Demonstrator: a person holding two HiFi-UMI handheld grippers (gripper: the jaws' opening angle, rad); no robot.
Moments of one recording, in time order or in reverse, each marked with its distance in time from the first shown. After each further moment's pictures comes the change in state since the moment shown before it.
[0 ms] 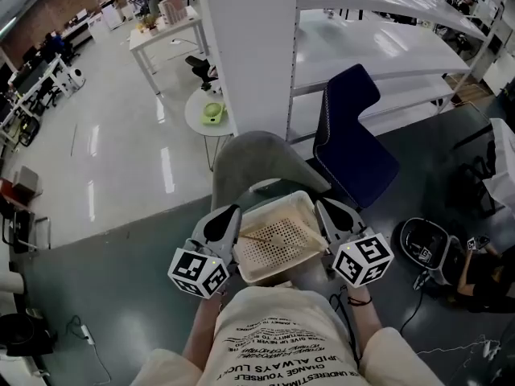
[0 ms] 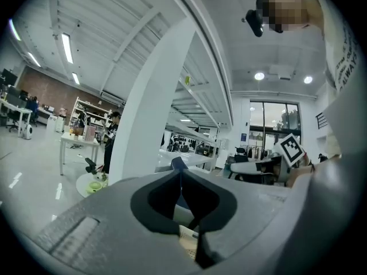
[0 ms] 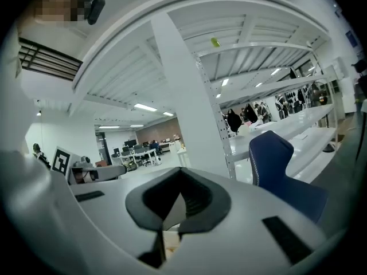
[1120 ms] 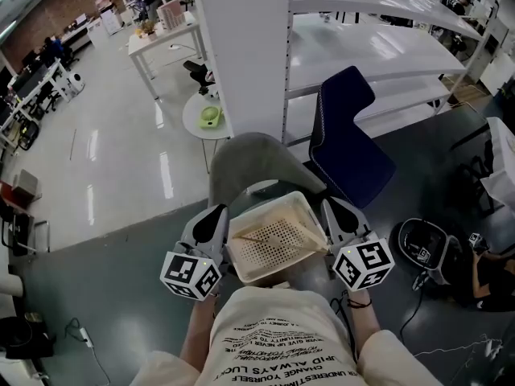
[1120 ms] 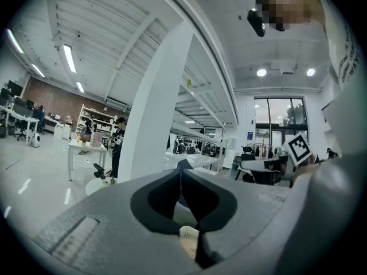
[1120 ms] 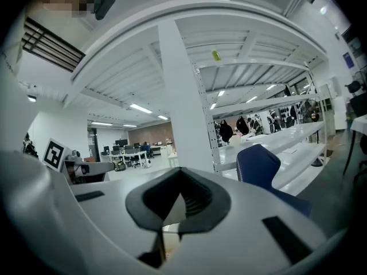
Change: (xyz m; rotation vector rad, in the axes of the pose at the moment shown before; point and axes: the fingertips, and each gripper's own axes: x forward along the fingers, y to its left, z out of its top) left arm -0.016 0.004 0.011 0.030 -0.024 0.074; right arm -0.026 -0.013 0.014 -0.079 -0.061 -0.096
